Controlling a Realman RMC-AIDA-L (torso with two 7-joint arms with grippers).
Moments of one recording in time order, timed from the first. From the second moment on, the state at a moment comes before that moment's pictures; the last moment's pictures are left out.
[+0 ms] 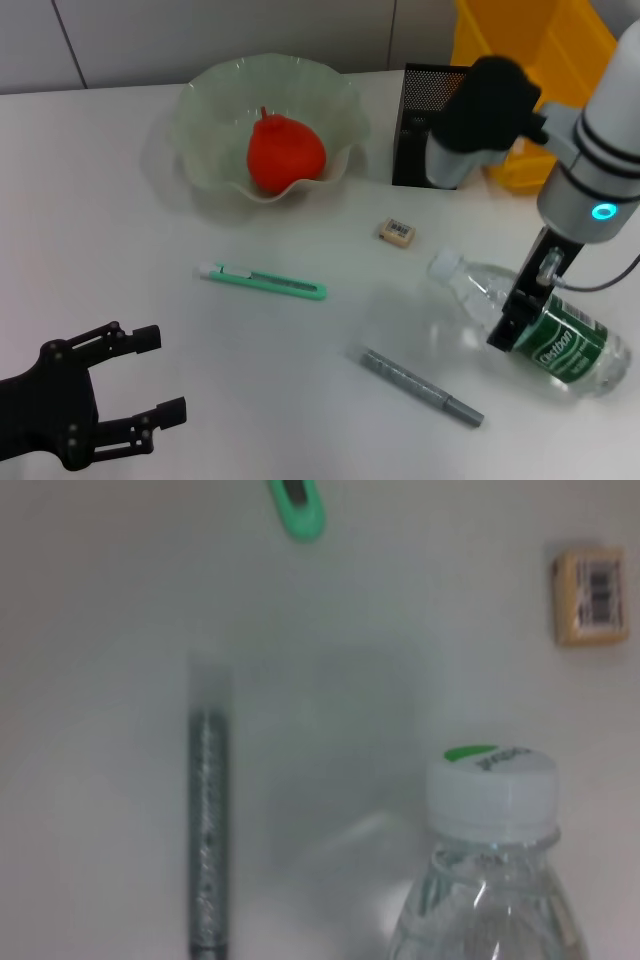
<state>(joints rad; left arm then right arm) -0.23 -2.05 0.80 0.69 1.85 1.81 -1.15 0.74 2.08 -1.48 -1.23 -2.77 -1.76 2.57</state>
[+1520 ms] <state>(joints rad) -0.38 -2.07 0.81 0.66 1.85 1.76 -1.28 0.35 2.08 -1.24 -1.62 -2.26 -1.69 2.01</state>
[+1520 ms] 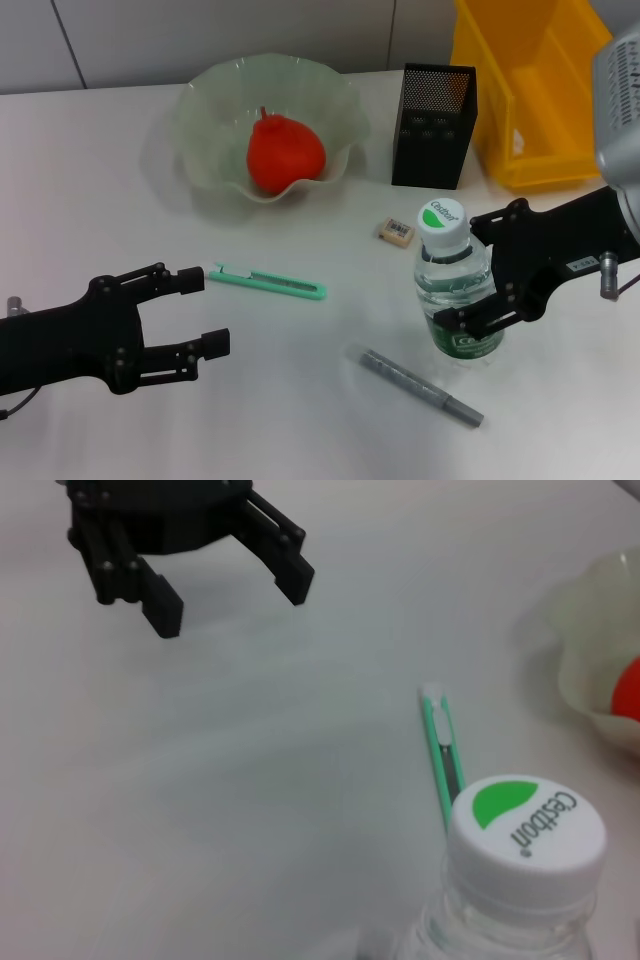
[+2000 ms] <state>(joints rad) -0.42 -2.06 0.79 0.68 1.84 1.75 -1.37 0.38 2.08 -1.22 -1.58 -2.09 -1.66 1.89</state>
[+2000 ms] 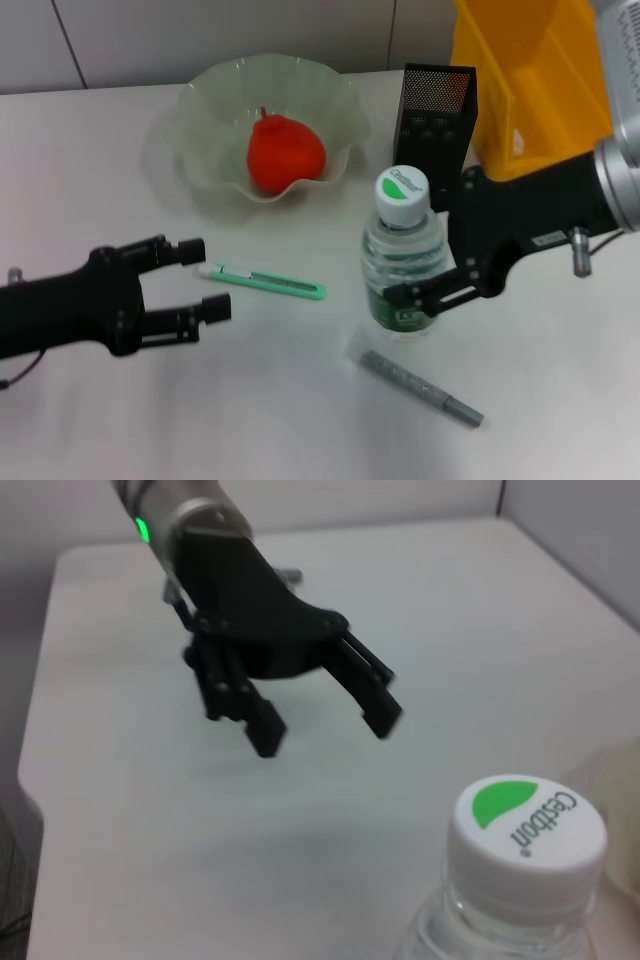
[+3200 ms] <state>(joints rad) -0.48 -2.07 0.79 0.76 1.74 1.79 -1.46 0.63 2.09 -1.37 -1.19 -1.98 -1.44 1.75</state>
